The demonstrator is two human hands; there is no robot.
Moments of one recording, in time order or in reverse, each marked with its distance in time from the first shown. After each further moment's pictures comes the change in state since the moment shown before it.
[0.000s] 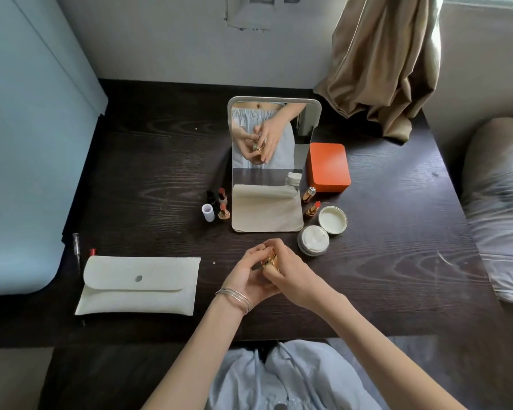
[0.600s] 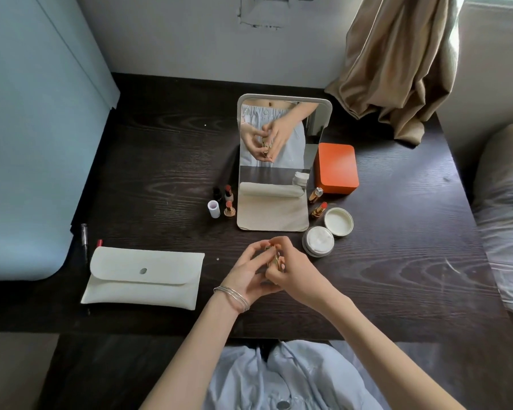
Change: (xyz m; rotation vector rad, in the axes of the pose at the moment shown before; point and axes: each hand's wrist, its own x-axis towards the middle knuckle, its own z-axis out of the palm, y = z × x) left_hand -0.006 0.003 -0.006 0.313 -0.042 0.155; right_hand 0.002 0.002 -0.001 0.068 0.044 0.003
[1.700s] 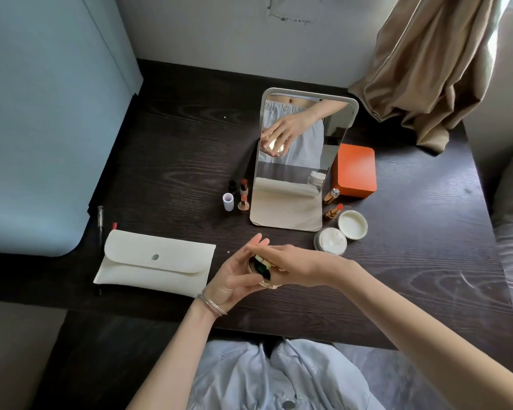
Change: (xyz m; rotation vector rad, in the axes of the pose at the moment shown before) left_hand -0.026 0.002 -0.044 0.123 -0.212 0.231; right_hand 0.030 -0.023 -0.018 -0.506 -0.595 -0.340
